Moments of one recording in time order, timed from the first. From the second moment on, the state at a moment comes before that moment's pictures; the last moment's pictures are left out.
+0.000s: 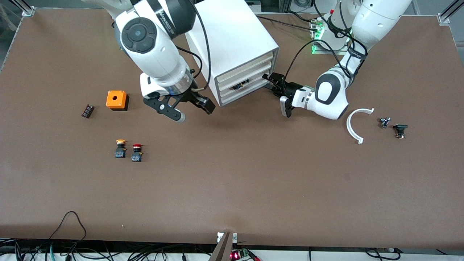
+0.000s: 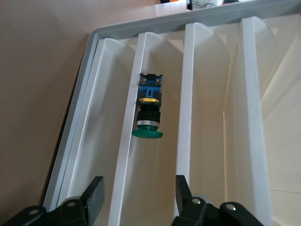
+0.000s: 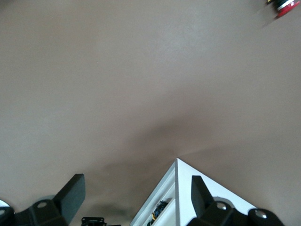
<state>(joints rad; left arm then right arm) -0.08 0.49 -0.28 -2.22 -1.15 1.83 1.10 0.65 0.43 -0.05 -1.31 0.17 1.81 1.11</state>
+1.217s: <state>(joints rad) -0.13 0.60 -0.27 -2.24 -1.32 1.86 1.32 0.72 0.61 -0.04 -1.08 0.17 1.87 1.46</state>
